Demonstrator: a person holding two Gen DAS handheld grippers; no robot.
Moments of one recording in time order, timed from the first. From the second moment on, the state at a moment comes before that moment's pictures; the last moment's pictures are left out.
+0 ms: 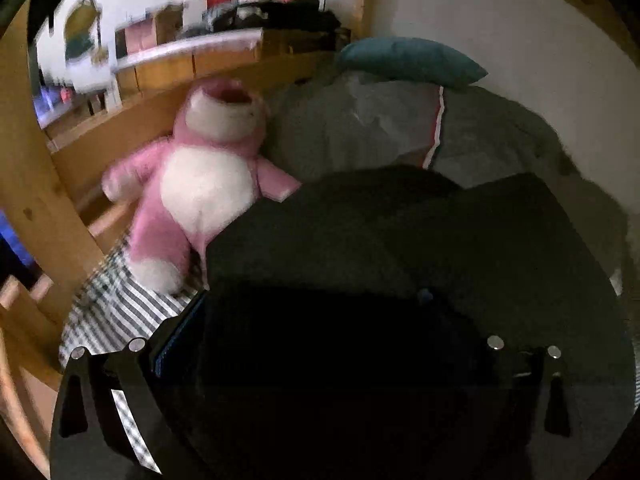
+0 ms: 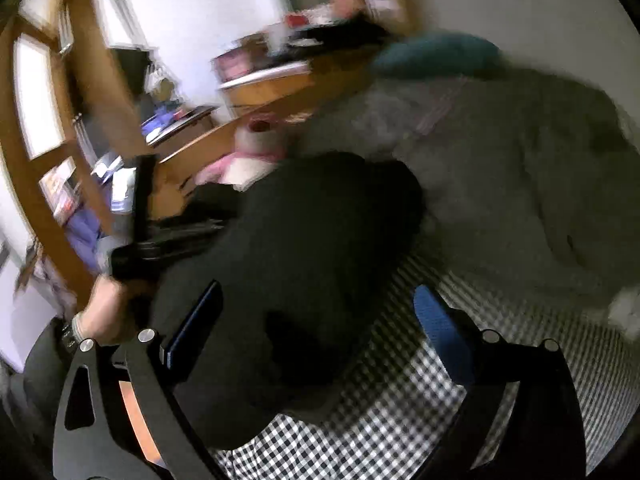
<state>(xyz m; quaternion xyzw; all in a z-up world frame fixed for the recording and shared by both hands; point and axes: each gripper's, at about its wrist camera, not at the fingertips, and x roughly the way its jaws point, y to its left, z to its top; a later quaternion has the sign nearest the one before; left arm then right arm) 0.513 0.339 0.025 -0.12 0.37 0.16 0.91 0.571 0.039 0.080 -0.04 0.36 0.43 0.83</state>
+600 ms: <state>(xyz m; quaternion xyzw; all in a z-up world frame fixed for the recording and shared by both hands) 0.514 0.314 0.009 -0.07 0.36 0.19 0.91 0.590 0.076 -0.001 -0.01 0.41 0.45 0.79</state>
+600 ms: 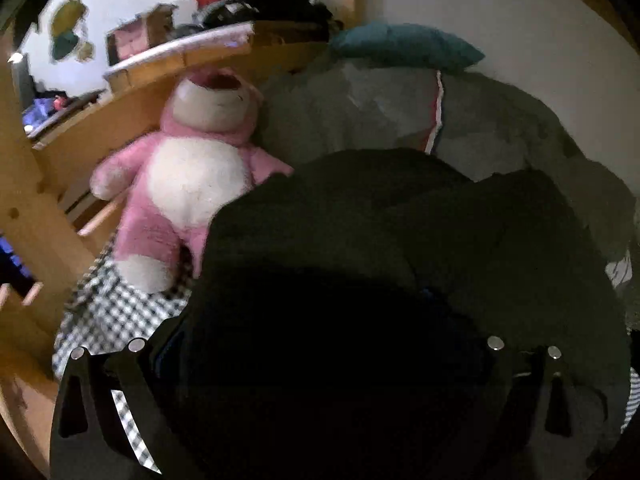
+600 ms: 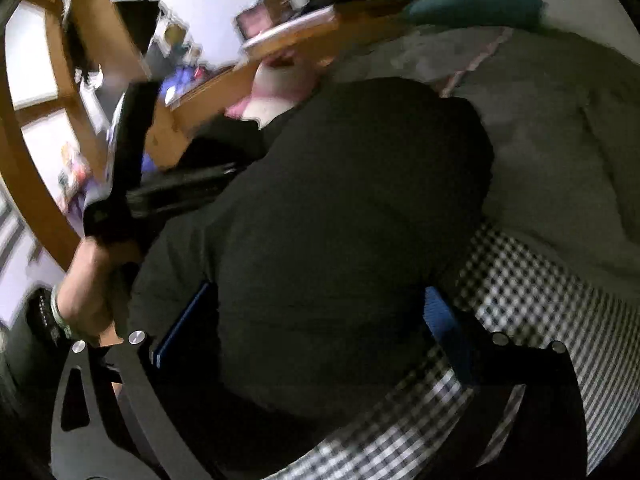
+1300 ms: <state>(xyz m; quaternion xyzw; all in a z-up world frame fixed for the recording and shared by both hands) 0.397 0.171 0.074 -0.12 0.31 0.14 0.93 0.532 -0.053 0.026 0.01 0.42 0.29 0.86</state>
